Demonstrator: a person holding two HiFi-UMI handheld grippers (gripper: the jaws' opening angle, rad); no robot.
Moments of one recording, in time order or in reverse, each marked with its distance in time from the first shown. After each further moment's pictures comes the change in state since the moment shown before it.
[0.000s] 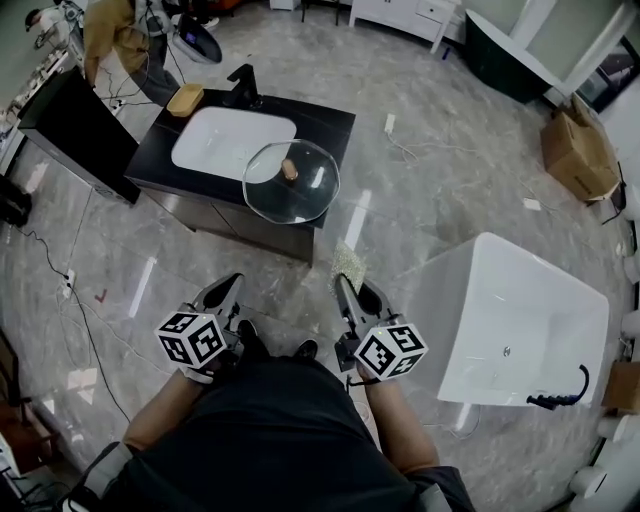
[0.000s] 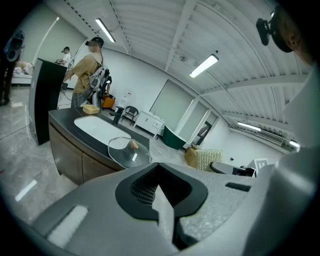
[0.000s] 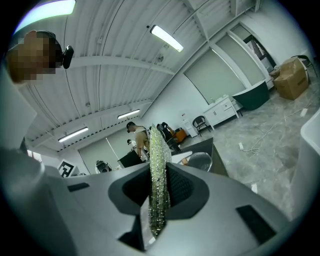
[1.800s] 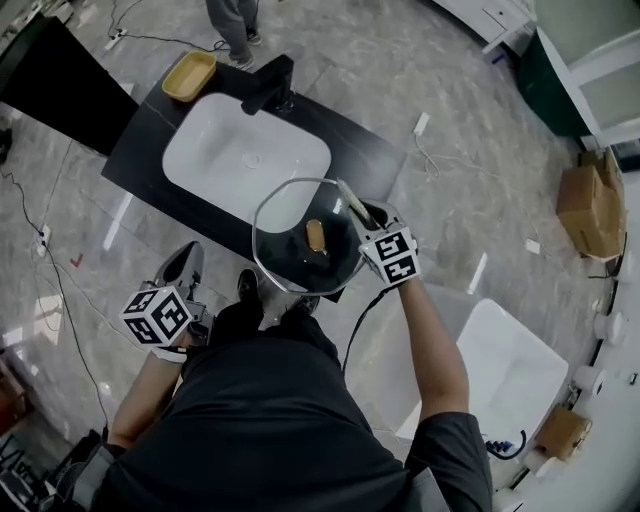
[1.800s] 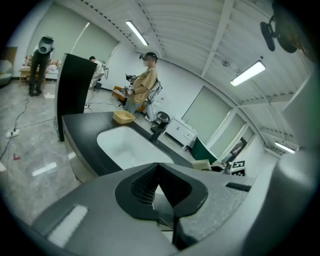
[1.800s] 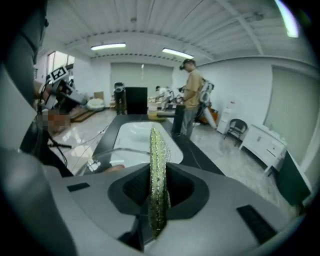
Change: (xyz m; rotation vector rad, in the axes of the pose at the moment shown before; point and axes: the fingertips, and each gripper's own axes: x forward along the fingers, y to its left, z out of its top) left arm 0.148 0.258 0.159 -0.223 -0.055 0.295; right arm 0.420 -0.190 0.024 -0.825 0.604 0.138
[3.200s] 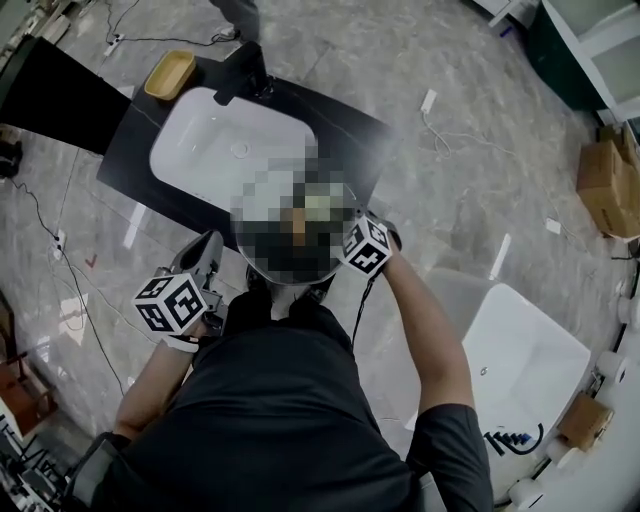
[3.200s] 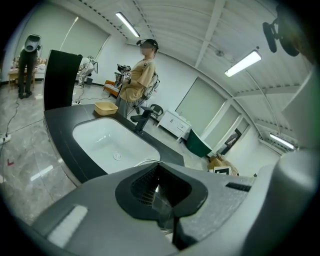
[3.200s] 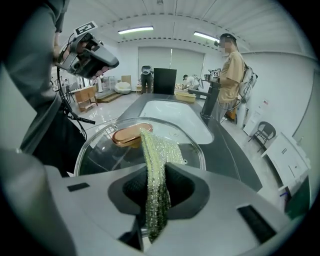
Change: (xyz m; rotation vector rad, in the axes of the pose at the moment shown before) left arm 0.051 -0.078 -0.031 0.056 0.078 -0.041; right arm 0.040 0.055 -0.083 -0.217 0.151 0.274
